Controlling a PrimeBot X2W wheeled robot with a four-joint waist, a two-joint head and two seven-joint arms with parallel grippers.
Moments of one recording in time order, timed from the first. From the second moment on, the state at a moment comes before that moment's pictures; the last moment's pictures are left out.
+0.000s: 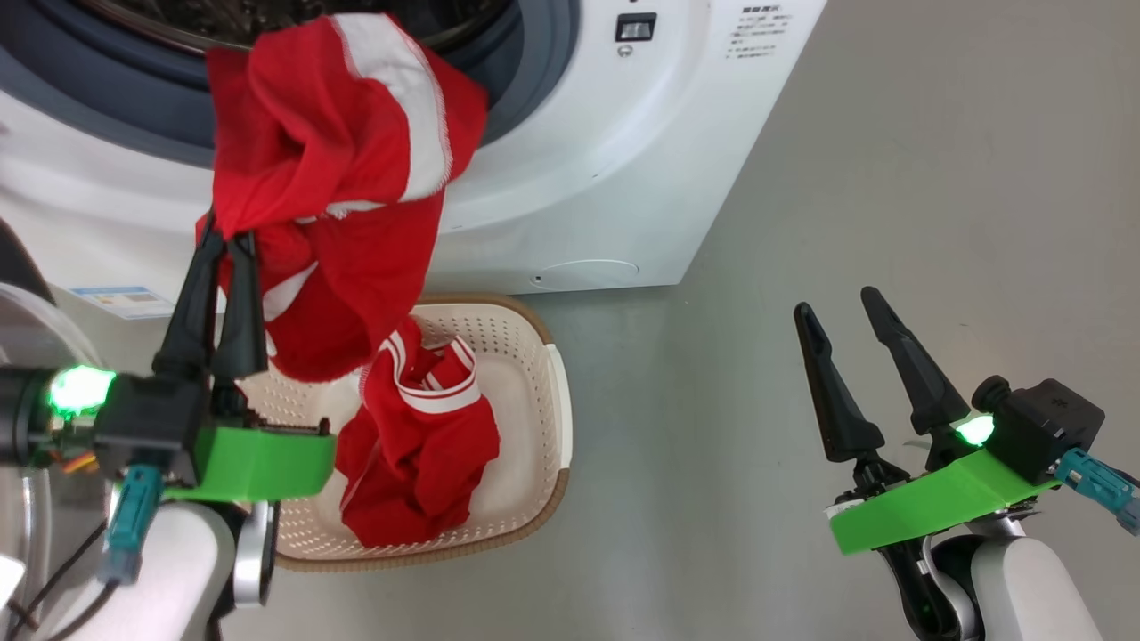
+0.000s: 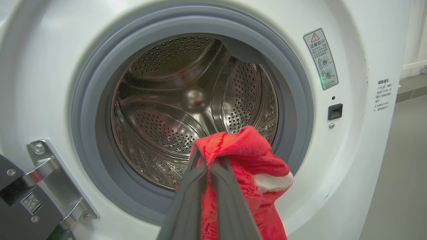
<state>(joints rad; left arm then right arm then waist) -0.46 0.44 -0.52 -0.13 -0.33 0.41 -0.19 -0.18 -0.05 0.08 -0.09 0.34 0.13 -0.08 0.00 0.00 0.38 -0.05</state>
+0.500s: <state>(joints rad) -0.33 0.51 -0.50 -0.35 -0.27 0.51 -0.17 -0.16 -0.05 0.07 -0.11 0.34 0.13 -0.06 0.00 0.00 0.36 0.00</state>
